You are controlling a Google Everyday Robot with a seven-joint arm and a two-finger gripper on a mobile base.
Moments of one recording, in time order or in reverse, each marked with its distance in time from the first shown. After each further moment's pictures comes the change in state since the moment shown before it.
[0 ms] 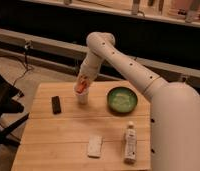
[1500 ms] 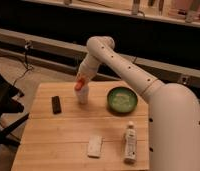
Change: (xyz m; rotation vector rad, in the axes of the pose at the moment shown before) arm 0.036 -0.024 0.020 0.094 0.101 -0.068
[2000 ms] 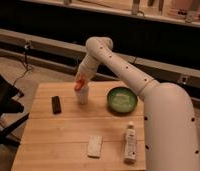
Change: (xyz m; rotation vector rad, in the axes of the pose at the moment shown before) arm 0.004 -0.001 0.009 -0.009 -0.016 0.004
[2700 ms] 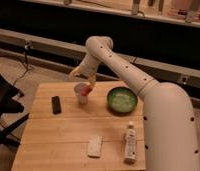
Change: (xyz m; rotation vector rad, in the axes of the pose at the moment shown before) arm -0.001 0.000 -0.003 -0.003 -0.005 -0.002
